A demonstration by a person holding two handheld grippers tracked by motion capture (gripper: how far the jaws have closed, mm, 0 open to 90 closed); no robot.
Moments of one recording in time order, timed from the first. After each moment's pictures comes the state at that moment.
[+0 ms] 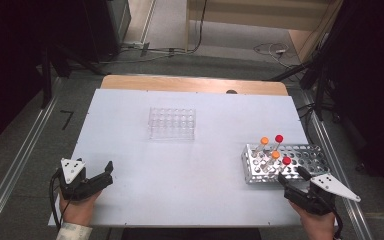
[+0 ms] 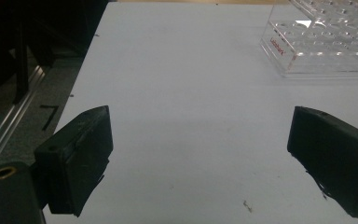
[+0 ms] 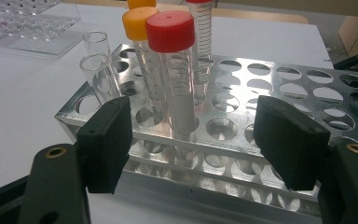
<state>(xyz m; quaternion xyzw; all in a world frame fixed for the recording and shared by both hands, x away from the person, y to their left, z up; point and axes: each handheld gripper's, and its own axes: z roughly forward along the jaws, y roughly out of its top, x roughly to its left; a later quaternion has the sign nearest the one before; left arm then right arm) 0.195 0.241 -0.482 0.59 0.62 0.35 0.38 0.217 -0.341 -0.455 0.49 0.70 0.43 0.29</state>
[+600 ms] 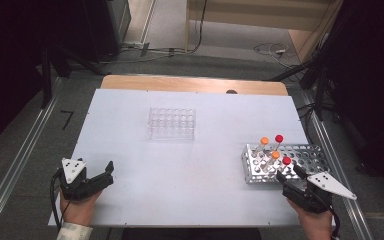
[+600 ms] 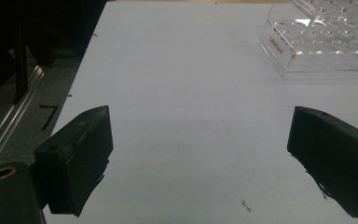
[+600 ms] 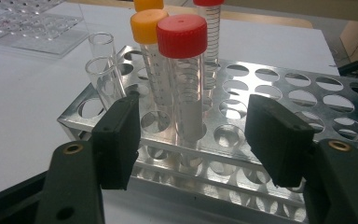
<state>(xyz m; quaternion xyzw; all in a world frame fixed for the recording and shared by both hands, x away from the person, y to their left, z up) 0.196 0.240 -0.482 0.59 0.62 0.35 0.38 0.221 -0.336 -0.456 0.48 0.70 0.43 0.29</state>
